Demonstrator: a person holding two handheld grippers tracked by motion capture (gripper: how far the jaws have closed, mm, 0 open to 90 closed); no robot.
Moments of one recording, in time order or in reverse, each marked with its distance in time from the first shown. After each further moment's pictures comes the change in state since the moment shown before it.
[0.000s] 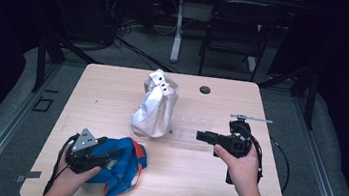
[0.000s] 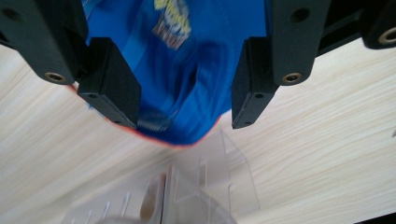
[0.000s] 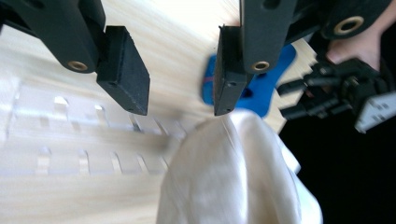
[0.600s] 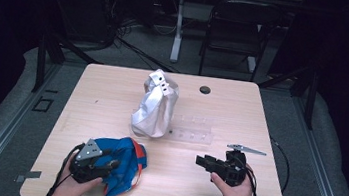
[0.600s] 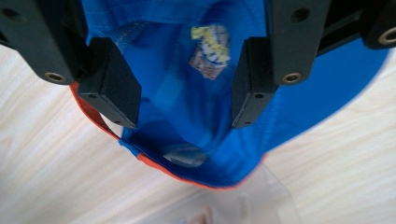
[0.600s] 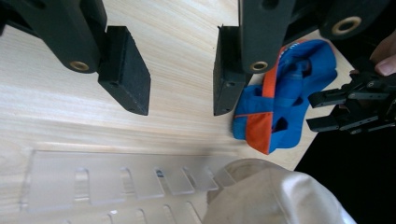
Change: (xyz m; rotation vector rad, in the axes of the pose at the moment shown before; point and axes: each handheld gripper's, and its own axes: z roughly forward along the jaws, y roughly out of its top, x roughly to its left) left arm -0.015 -0.018 0.012 0.053 -0.107 -0.009; right arm -0.030 -0.072 0.019 -0.036 -0.036 0.013
